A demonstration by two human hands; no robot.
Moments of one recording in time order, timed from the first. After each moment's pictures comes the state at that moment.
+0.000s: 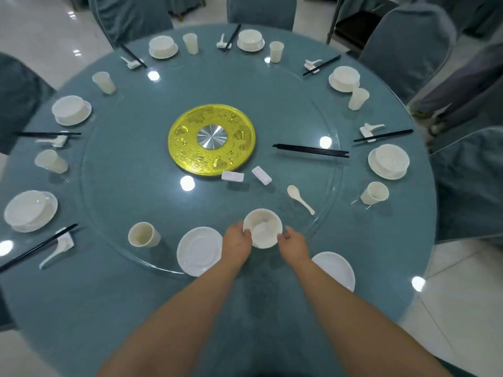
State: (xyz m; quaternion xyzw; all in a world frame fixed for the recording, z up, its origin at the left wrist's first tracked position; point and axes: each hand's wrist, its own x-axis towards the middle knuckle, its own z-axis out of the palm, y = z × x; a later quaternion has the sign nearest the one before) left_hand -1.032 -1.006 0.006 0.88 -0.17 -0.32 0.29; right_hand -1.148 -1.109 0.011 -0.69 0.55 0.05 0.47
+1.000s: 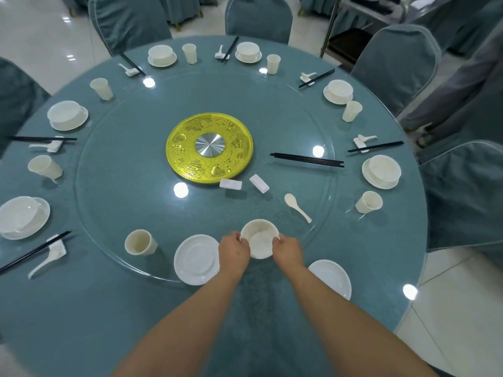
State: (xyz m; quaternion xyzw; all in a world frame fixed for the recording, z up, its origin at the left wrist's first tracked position) left_hand -1.037 -1.005 0.016 0.90 -0.10 -0.29 0.31; right_hand -1.133 -1.104 0.016 -0.71 0.56 0.06 0.43
